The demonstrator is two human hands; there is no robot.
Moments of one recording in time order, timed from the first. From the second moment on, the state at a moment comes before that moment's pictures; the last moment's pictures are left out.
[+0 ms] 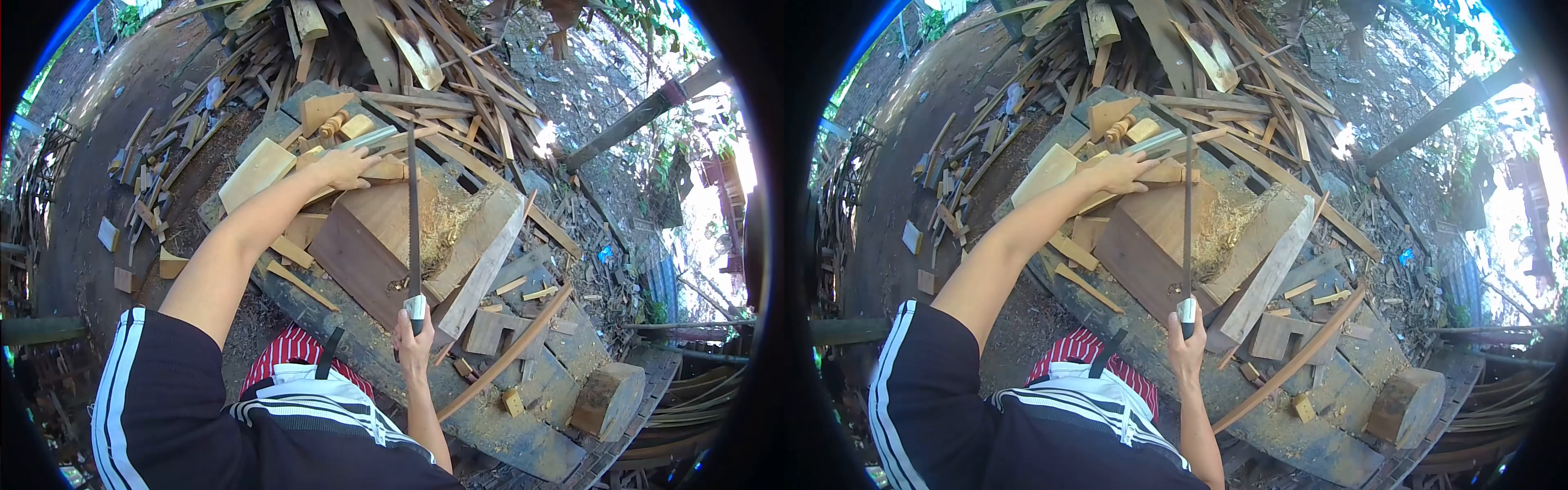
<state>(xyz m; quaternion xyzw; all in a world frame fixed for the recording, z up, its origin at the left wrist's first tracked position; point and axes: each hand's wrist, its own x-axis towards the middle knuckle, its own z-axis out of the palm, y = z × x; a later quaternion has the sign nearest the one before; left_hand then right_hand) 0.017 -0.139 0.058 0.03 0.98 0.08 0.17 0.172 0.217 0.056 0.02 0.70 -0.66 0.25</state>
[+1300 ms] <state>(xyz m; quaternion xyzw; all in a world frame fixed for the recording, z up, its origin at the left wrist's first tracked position) -0.012 -0.068 0.021 -0.11 0.99 0.03 -0.11 0.109 0.155 0.044 -0.04 0.74 -0.64 0.20</state>
